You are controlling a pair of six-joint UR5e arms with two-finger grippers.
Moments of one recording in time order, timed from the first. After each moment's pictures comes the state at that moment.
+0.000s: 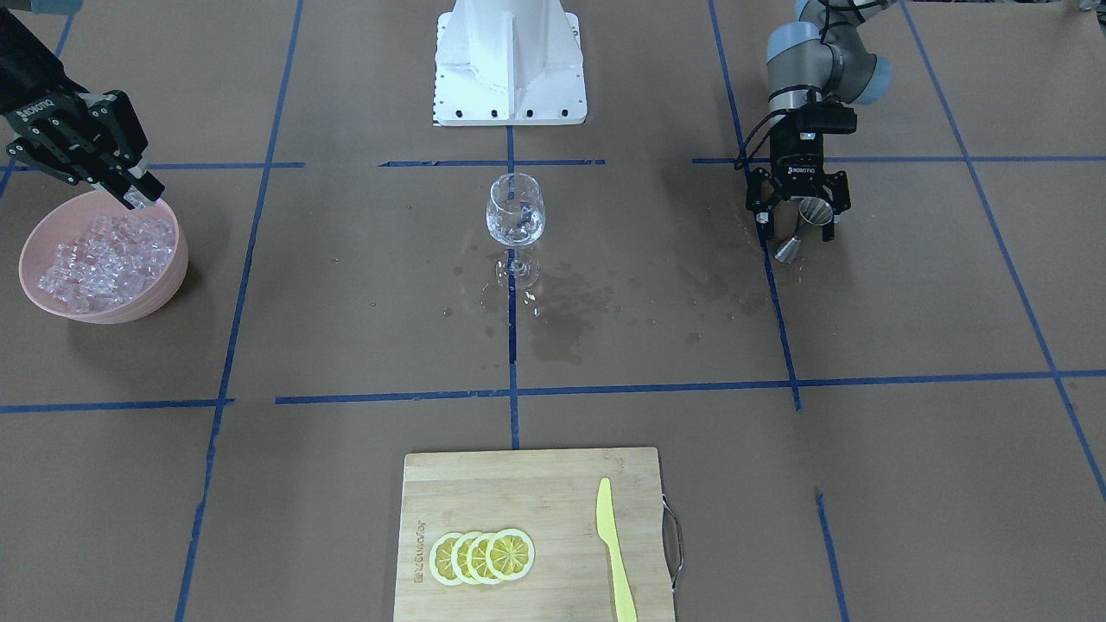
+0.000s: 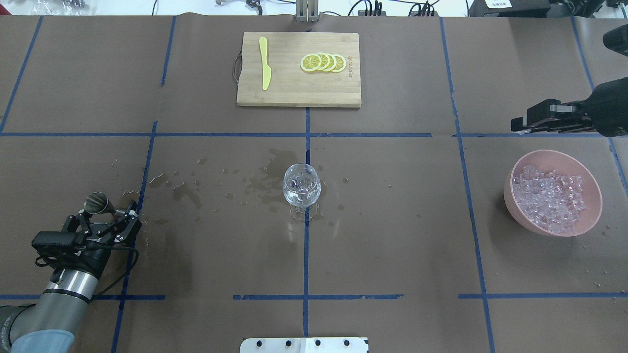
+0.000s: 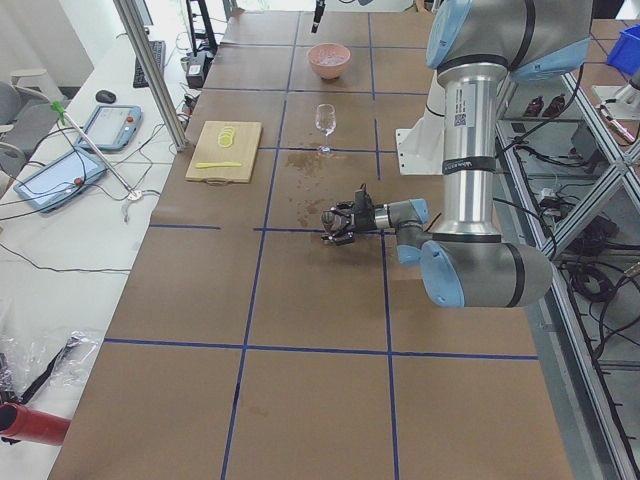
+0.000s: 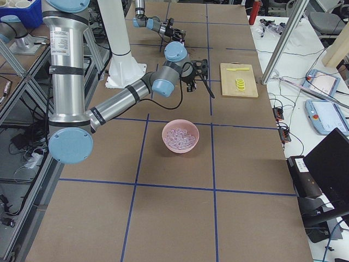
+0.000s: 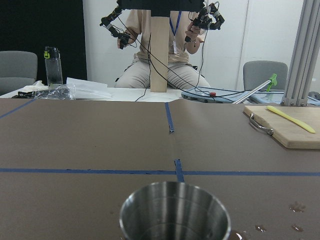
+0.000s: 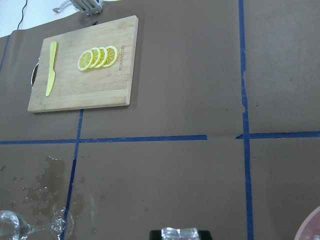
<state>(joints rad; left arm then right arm) -0.07 -1.46 -1.65 -2.63 -0.40 -1.36 1.04 -1.57 2.15 -1.04 2.24 1.11</state>
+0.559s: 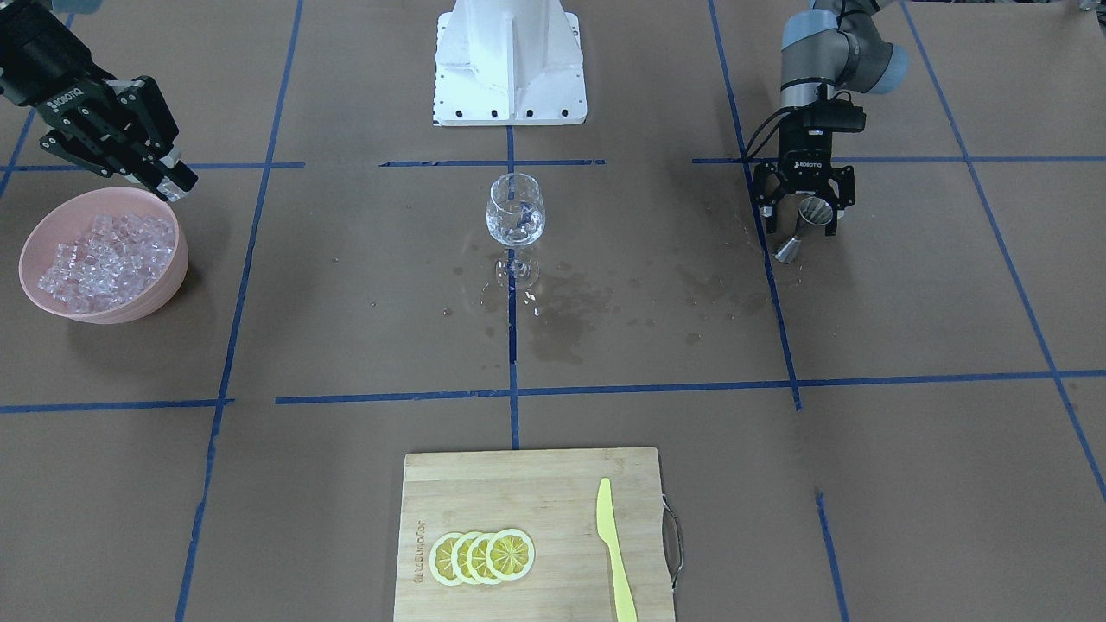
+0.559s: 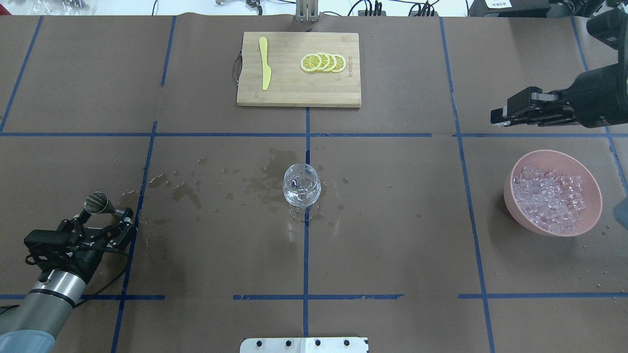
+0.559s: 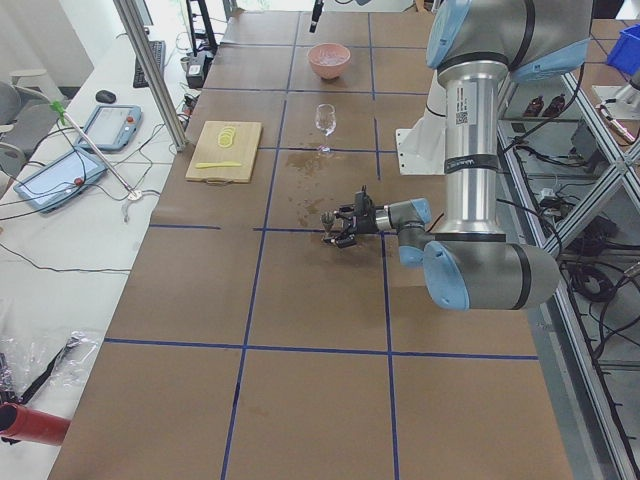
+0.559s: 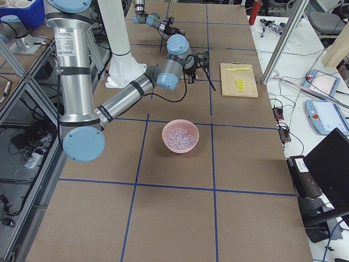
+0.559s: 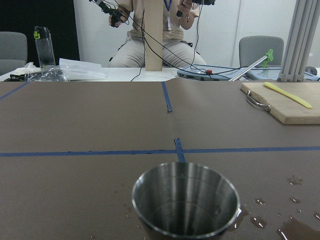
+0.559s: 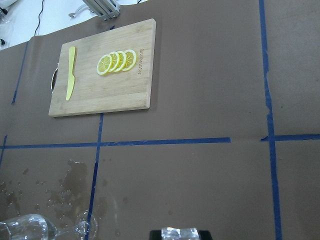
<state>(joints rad) -0.07 -1.39 -1.71 -2.63 -0.52 -1.33 1.01 -1.48 2.15 -1.04 2.24 1.21</state>
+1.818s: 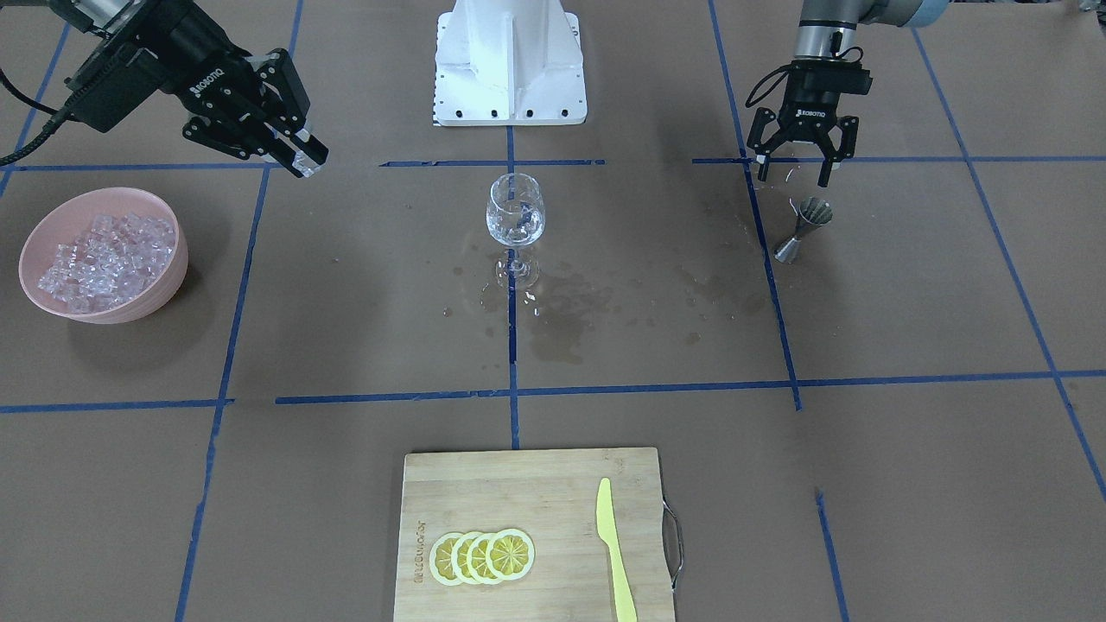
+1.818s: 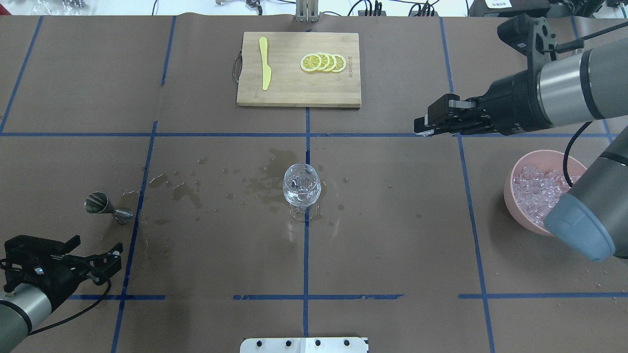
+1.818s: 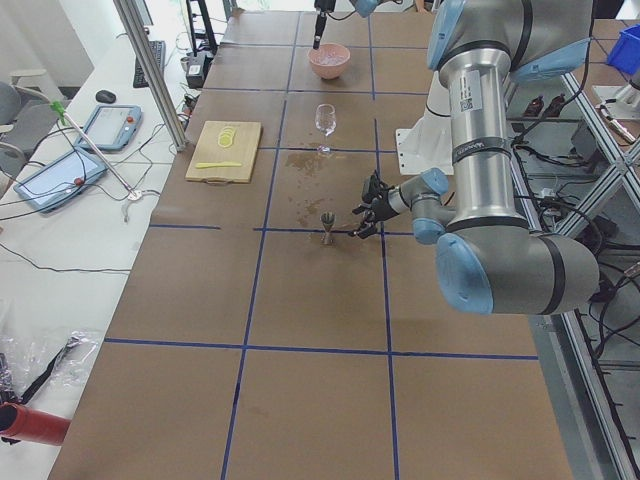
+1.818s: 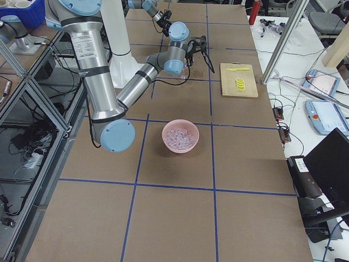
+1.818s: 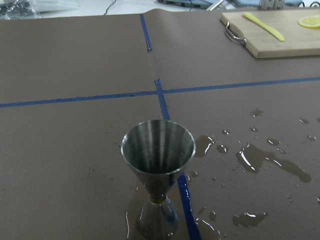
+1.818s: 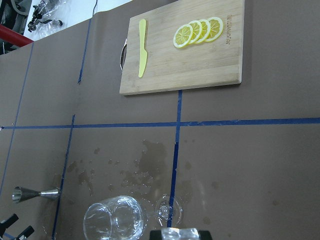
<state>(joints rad) -0.02 -1.17 -2.08 -2.38 -0.87 -1.33 0.85 -1.30 2.12 -1.05 2.18 1.30</state>
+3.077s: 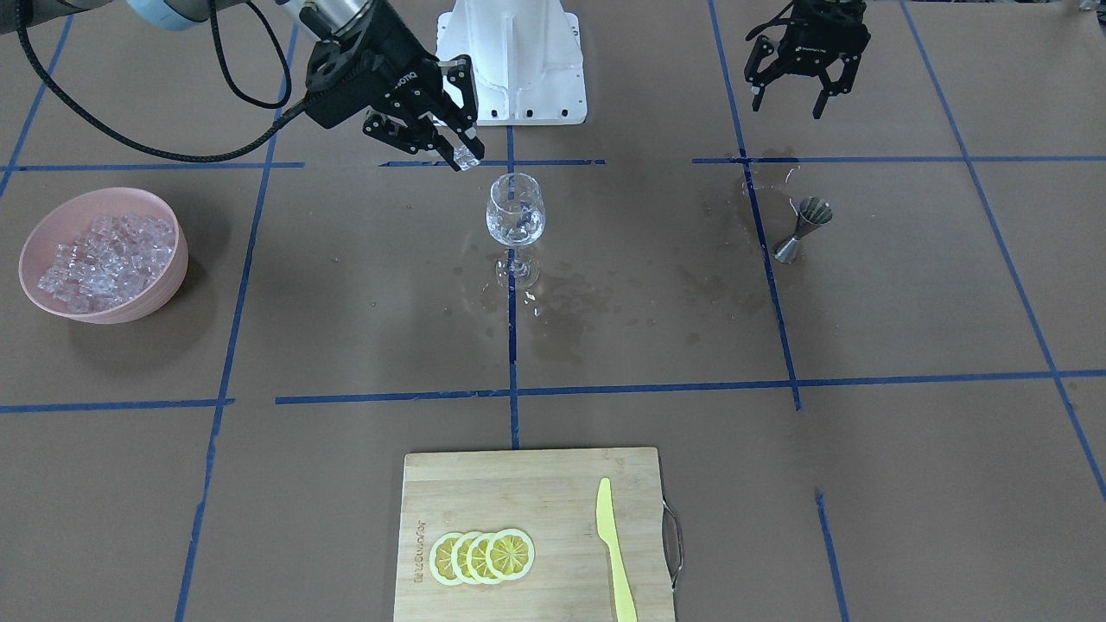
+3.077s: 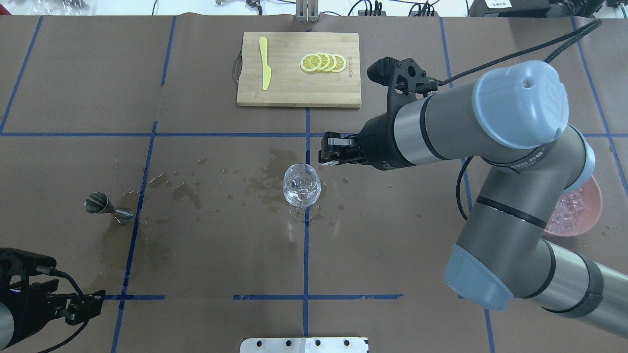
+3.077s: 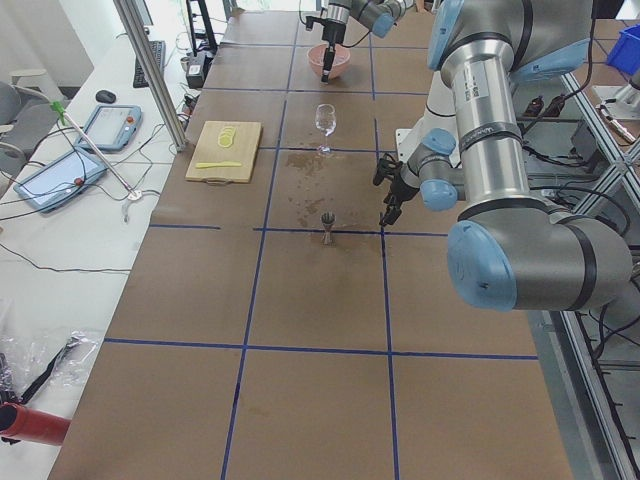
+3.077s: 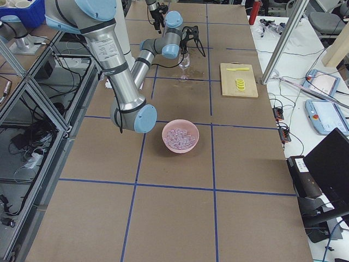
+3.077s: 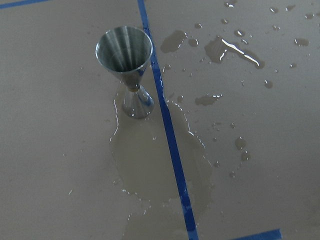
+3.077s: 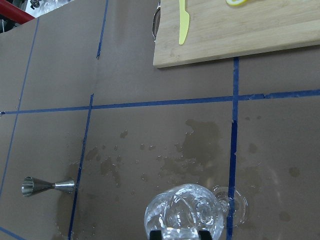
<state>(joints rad) -0.04 -1.05 -2.39 -2.11 -1.29 -1.33 0.59 -1.03 2.03 -1.25 1.93 1.34</state>
